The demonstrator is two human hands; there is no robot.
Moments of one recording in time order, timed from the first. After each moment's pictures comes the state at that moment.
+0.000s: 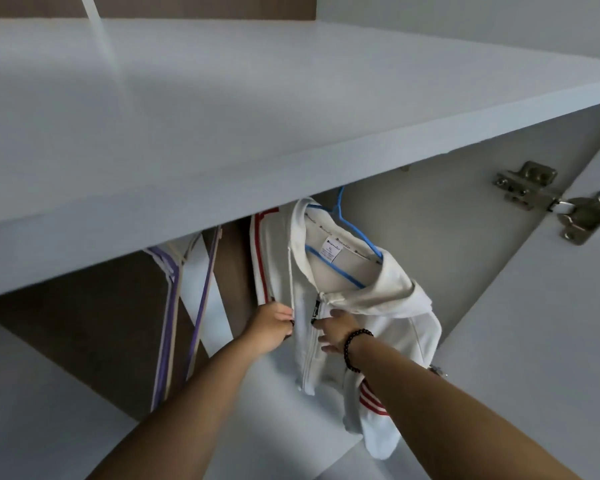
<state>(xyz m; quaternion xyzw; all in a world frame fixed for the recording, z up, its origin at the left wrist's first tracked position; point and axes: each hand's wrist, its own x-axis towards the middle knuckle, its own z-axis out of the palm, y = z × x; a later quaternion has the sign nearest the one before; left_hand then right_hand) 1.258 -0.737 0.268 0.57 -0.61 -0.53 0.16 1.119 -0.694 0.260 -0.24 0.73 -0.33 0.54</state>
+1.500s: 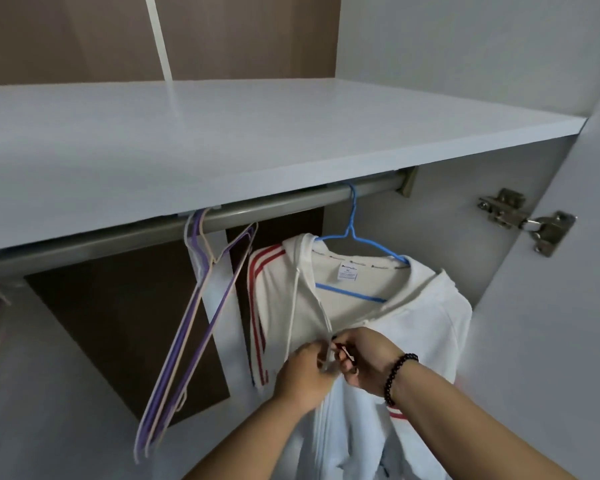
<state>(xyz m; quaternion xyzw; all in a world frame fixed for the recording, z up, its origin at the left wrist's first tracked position) 1.253 -0.637 0.261 0.53 -0.75 -0.34 0.21 1.138 -0.602 0.353 -0.14 0.59 -0.39 0.69</state>
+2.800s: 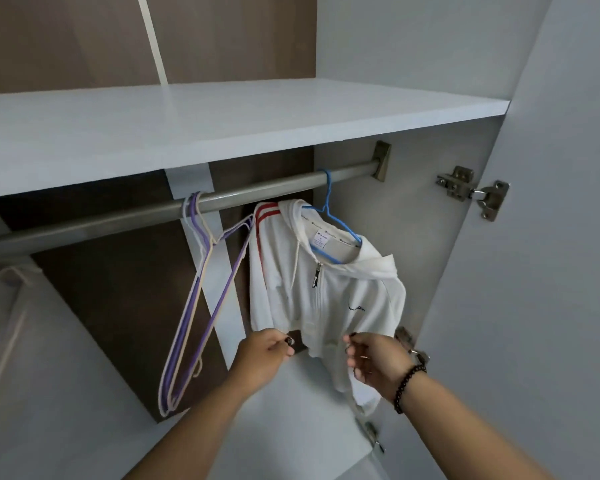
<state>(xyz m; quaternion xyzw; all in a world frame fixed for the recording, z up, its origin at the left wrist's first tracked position) 1.315 -0.604 0.281 0.56 -0.64 -0.46 0.26 1.120 -0.524 0.329 -0.16 0.63 -0.47 0.60</state>
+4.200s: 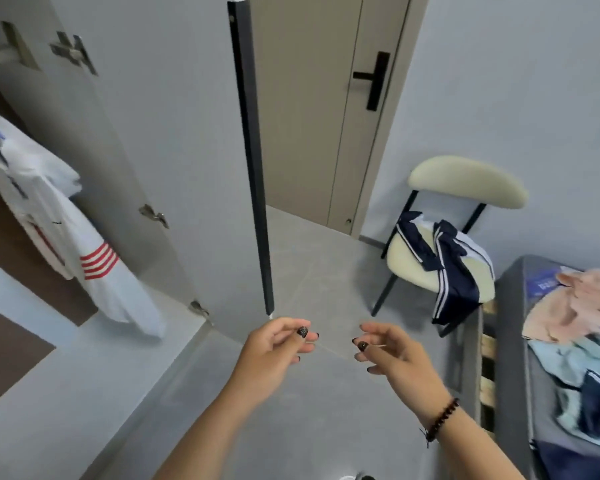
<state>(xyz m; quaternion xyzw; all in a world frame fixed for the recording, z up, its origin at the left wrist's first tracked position) 1.104 -0.057 0.295 0.32 -0.64 -0.69 0.10 0.982 0.108 0.289 -0.14 0.74 -0.57 0.32</state>
